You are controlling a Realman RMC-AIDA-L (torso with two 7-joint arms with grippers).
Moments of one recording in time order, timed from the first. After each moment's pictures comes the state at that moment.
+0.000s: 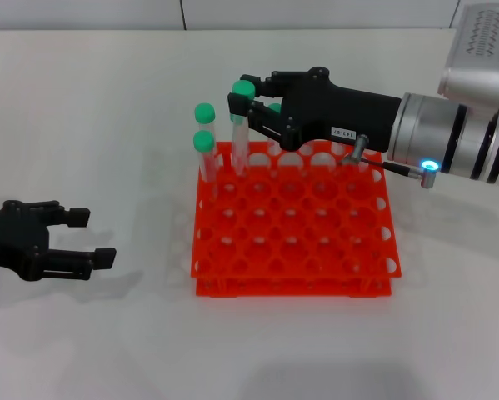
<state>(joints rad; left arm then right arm) -0.31 -2.03 0.74 1.07 2.15 1.75 -1.69 0.61 2.03 -1.76 -0.65 -0.82 -0.98 1.12</state>
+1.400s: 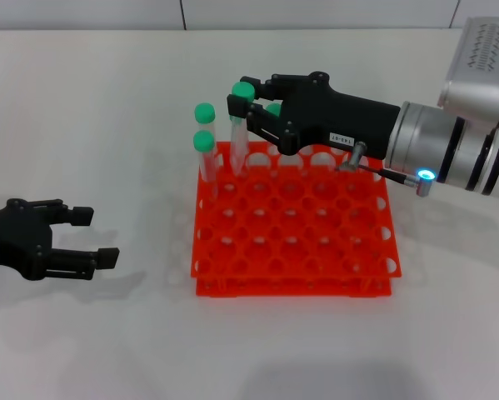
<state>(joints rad) -0.32 -2.03 0.75 1.07 2.15 1.75 -1.69 0.61 2.03 -1.84 -0.62 -0.67 -0.98 1.03</state>
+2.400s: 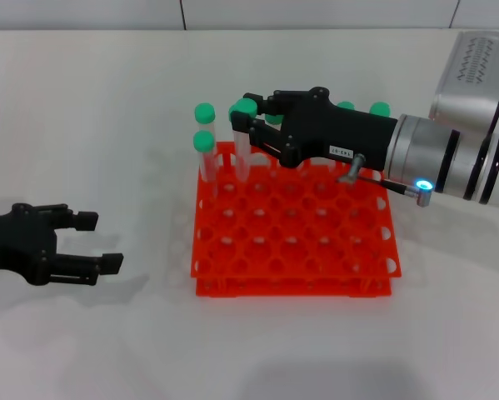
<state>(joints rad) -0.32 -2.04 0.75 1.05 2.15 1.75 -1.68 0.62 2.03 -1.87 -0.57 -0.65 -0.97 1.01</state>
